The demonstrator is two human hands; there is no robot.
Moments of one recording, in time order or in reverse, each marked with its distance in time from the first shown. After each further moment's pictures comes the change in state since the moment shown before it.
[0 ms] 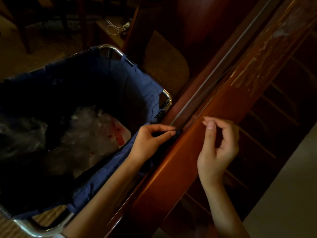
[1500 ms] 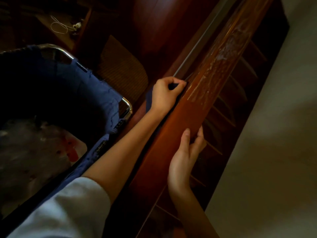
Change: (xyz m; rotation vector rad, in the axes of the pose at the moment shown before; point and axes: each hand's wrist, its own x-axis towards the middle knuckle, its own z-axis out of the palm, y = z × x) left_hand 0.129 0.097 0.103 0.037 0.048 0.358; right_hand 0.016 -0.005 0.006 0.134 0.223 0.732
